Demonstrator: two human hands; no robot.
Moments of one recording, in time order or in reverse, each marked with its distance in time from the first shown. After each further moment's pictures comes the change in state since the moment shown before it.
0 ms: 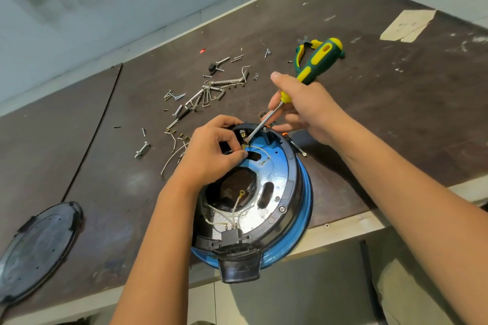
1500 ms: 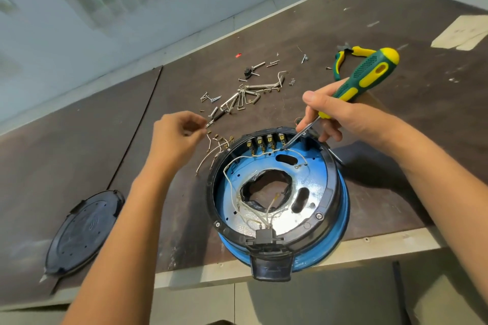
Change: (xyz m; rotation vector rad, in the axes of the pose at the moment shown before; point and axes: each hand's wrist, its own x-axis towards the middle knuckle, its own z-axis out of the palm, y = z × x) left_hand -0.019 -0.048 -0.087 0.095 0.303 -0.291; right_hand -0.008 -0.006 -0.012 -0.298 -0.300 -0.427
